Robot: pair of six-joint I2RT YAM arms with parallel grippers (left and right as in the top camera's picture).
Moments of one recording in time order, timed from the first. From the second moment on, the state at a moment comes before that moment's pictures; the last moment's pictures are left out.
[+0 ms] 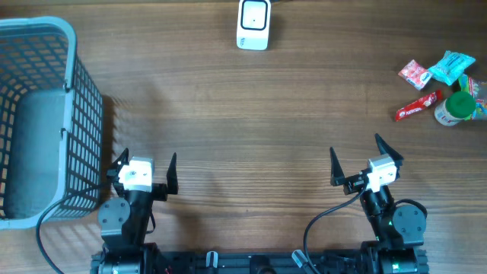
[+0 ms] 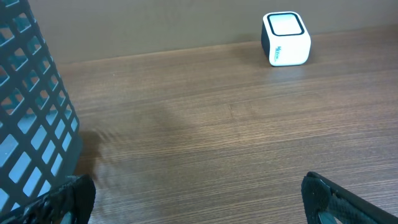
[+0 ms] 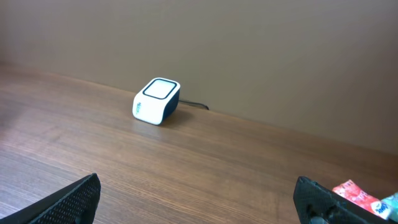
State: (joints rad) left arm 0.06 0.07 0.09 -0.27 0.13 0.11; right arm 0.06 0.01 0.01 0.01 -0.20 -0.14
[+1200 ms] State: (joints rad) left arm 0.06 0.07 0.09 -0.27 0.13 0.11; right arm 0.06 0.01 0.01 0.01 -0.17 -0.14
